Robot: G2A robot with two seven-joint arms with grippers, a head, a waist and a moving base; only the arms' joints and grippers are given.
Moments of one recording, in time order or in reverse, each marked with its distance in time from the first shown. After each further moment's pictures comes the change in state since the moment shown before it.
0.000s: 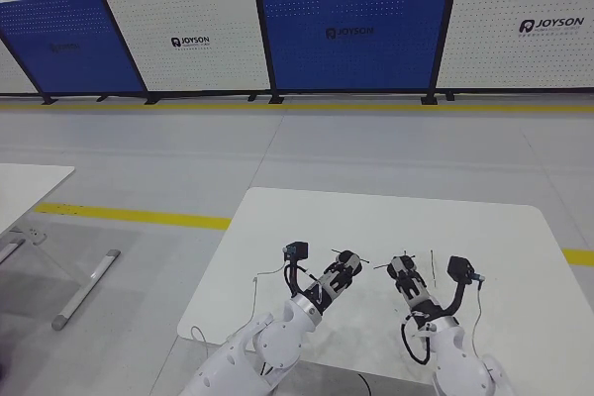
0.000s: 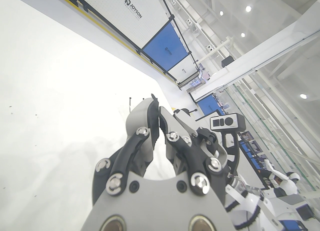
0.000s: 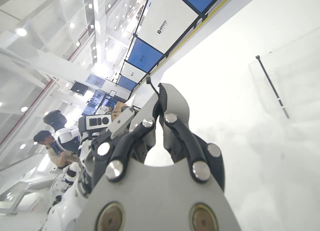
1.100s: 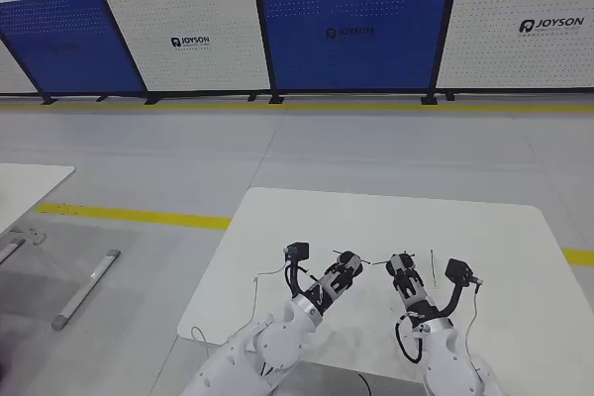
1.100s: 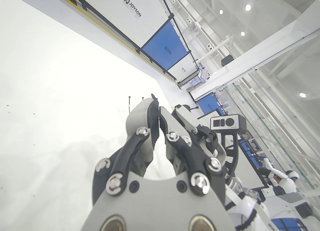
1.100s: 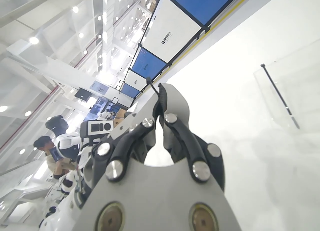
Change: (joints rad) left arm 0.001 -0.002 0.000 0.001 0.003 -0.004 -0.006; right arm 0.010 -0.015 -0.039 0.046 -0.031 -0.046 -0.115
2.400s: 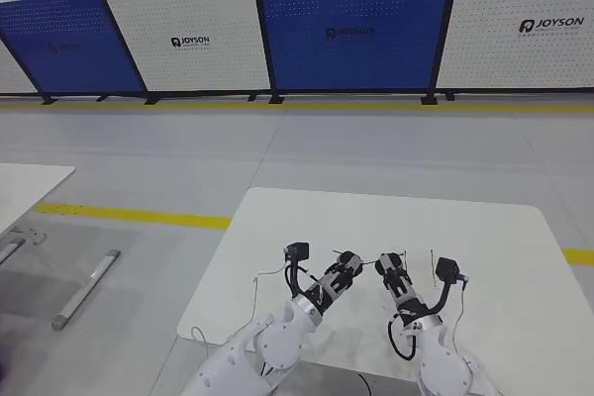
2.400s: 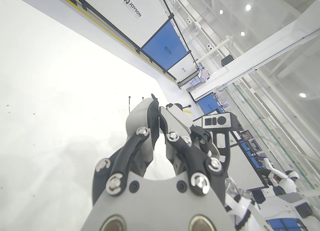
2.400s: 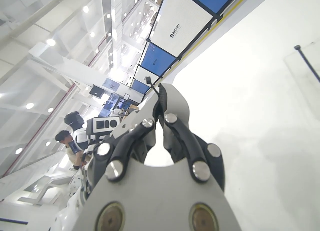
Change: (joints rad) left arm 0.000 0.000 0.000 0.000 0.000 0.000 0.000; right arm 0.043 -0.025 -0.028 0.089 0.086 -0.087 0.008
